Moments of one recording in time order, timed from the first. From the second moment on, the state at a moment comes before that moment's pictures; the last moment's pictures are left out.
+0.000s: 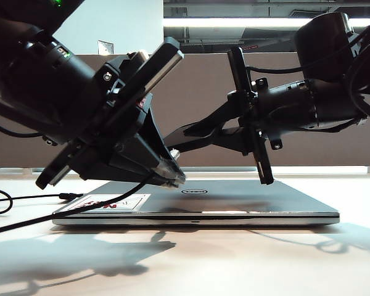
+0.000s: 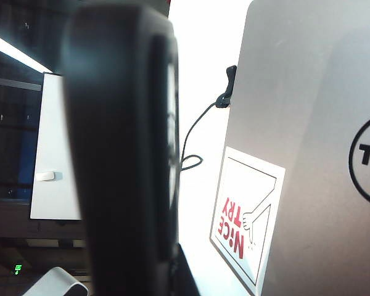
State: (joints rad) left arm -0.86 1.32 0.51 0.21 0.13 -0.64; right arm 0.42 1.73 0.70 0.77 -0.76 1.09
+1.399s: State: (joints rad) left arm -0.86 1.33 0.51 0.25 0.13 -0.65; right arm 0.42 1.73 0.71 0.78 -0.77 1.06
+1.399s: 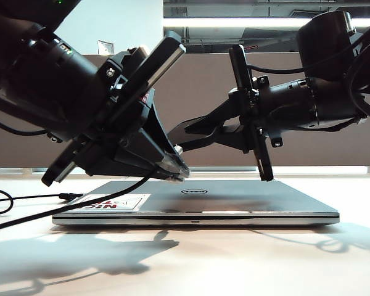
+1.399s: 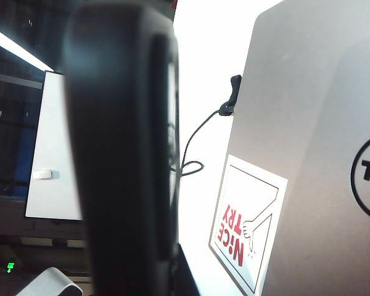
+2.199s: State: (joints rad) left arm -0.86 1.33 0.51 0.27 0.13 -0.65; right arm 0.37 1.73 0.71 0.77 -0.80 1.14
